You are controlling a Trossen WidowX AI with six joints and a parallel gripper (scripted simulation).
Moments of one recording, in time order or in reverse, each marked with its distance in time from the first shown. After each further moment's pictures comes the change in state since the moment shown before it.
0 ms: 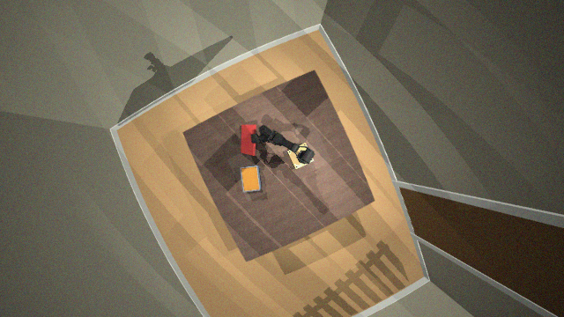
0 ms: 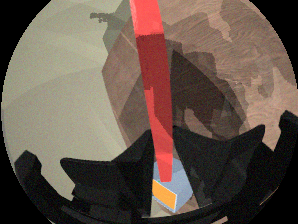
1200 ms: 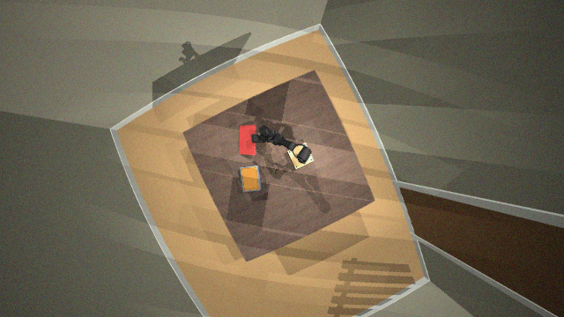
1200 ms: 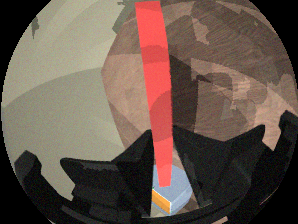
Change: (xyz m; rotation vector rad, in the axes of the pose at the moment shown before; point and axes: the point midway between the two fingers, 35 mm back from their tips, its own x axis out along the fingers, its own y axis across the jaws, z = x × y) arm 0.016 -0.017 0.003 -0.005 -0.009 0.016
